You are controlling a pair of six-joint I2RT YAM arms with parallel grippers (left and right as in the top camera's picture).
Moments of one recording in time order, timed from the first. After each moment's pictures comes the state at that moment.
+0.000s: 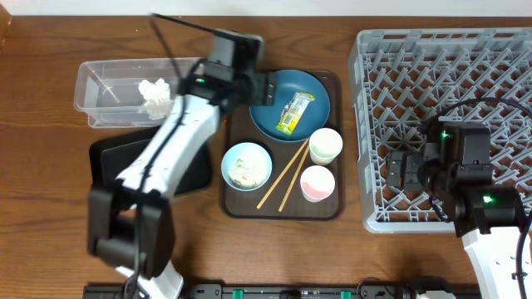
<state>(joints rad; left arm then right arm) -0.35 1.83 1.45 -0.50 0.16 -0.15 0.05 1.03 0.94 -0.89 -0.03 0.11</state>
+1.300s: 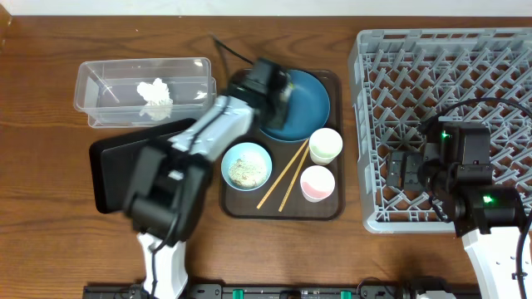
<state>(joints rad) -0.39 1.99 1.44 -0.52 0.16 -0.15 0.05 1.03 0.94 -0.89 -0.03 0.11</state>
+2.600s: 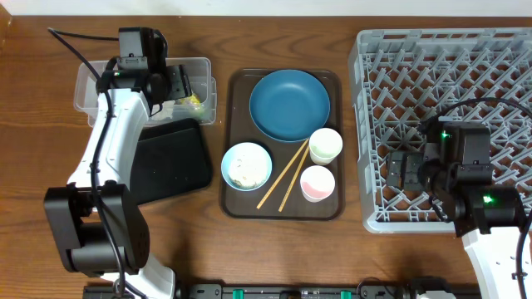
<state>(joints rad) 0.04 1.78 1.43 -0.64 0.06 -0.15 0.05 1.03 0.94 -0.89 -0.03 0.11</state>
